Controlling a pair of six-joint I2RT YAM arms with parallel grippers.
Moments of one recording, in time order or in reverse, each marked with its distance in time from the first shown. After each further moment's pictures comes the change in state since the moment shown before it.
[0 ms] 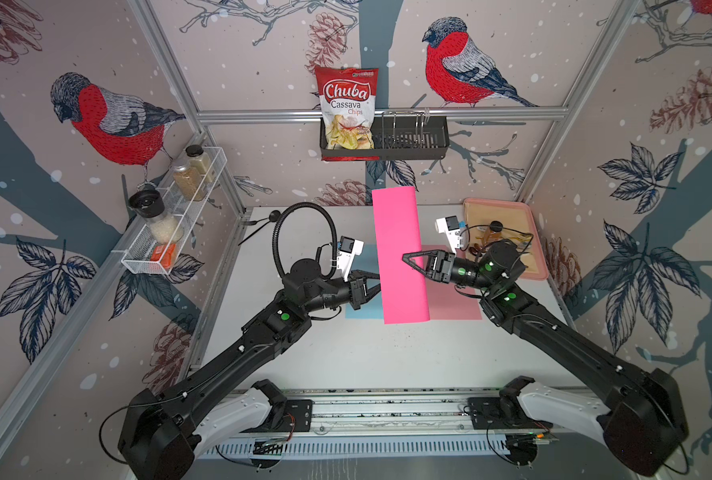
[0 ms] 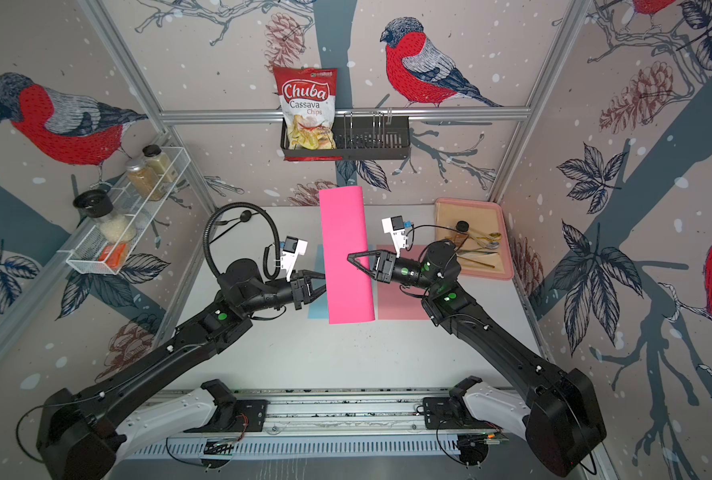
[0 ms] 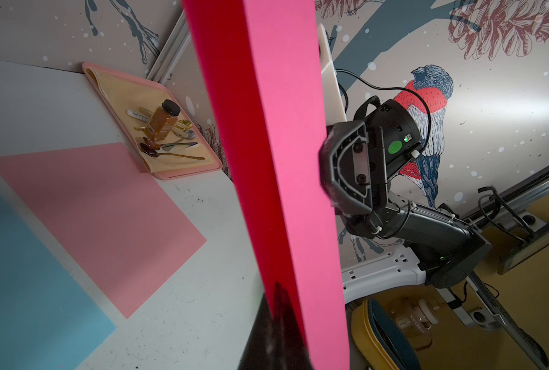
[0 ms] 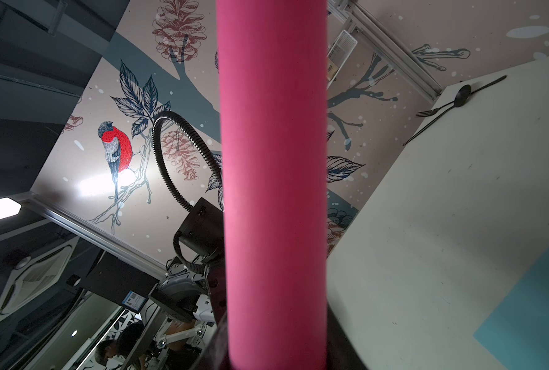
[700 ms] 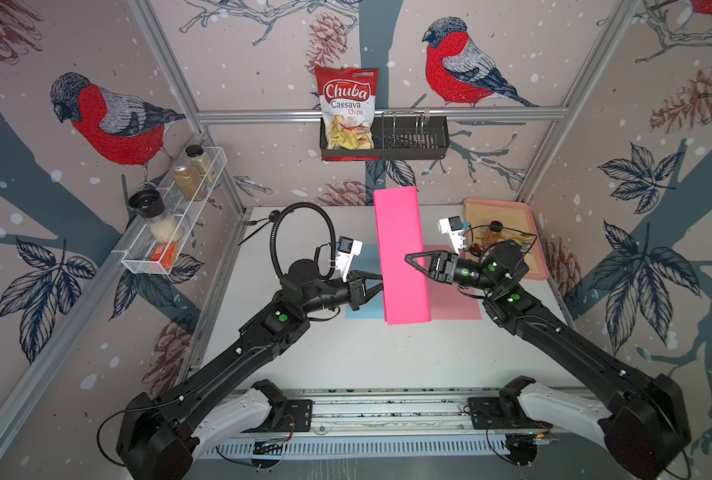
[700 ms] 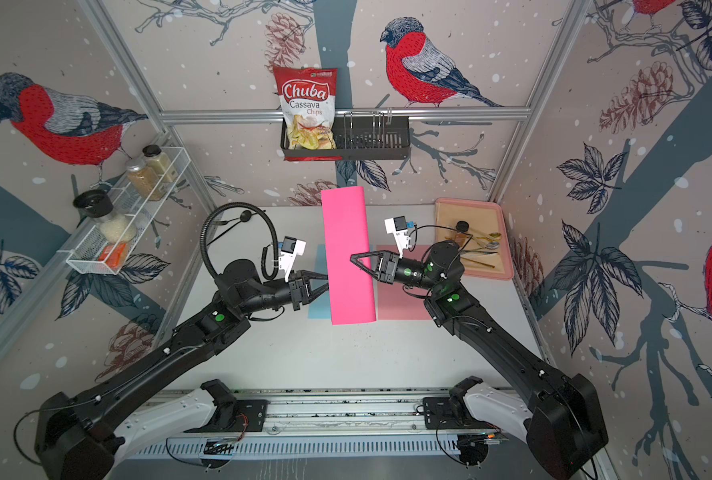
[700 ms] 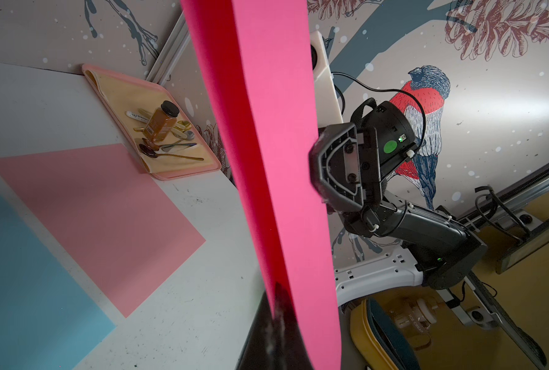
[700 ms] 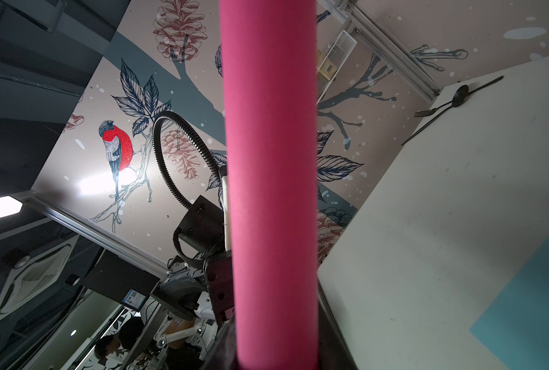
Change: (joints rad) left arm 0.000 -0.017 0.003 -0.017 -0.002 0.000; right arm -0.019 -0.017 -0.006 -0.019 -0.018 -0.002
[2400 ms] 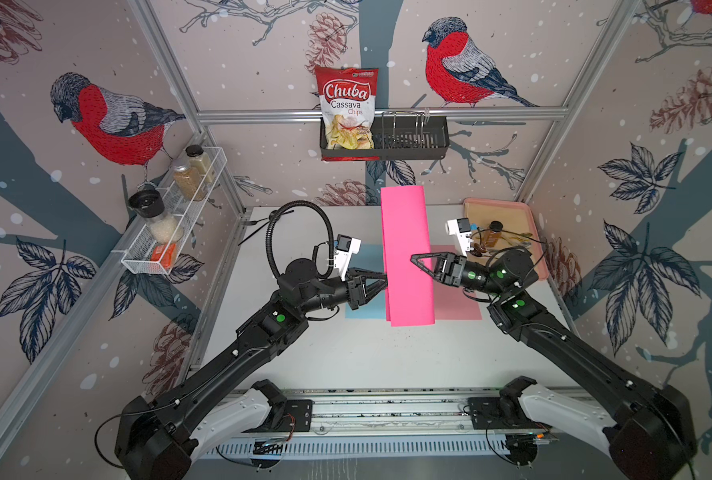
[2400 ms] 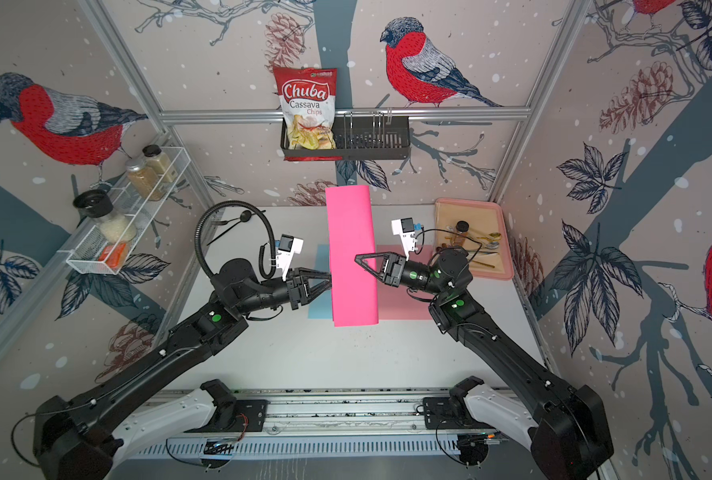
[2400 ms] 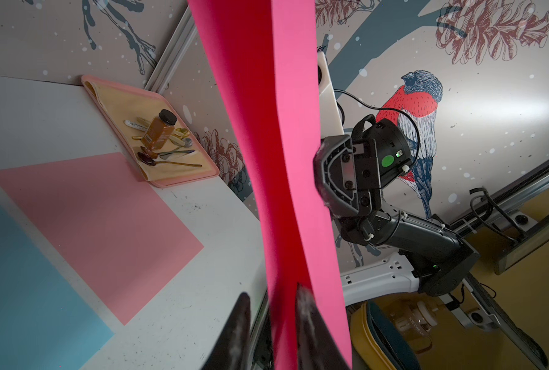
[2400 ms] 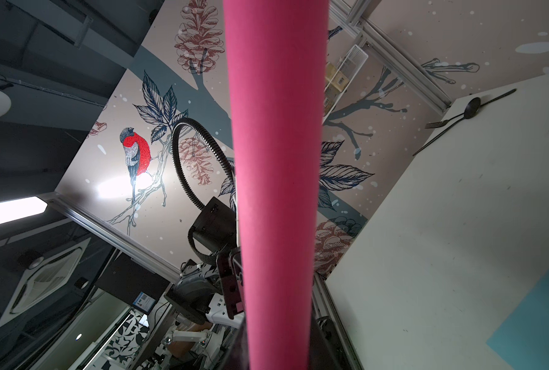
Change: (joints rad) left arm -0.002 -0.019 0.027 -0.029 -0.019 0.007; right arm -0.012 -0.061 -0.043 0.068 0.011 0.056
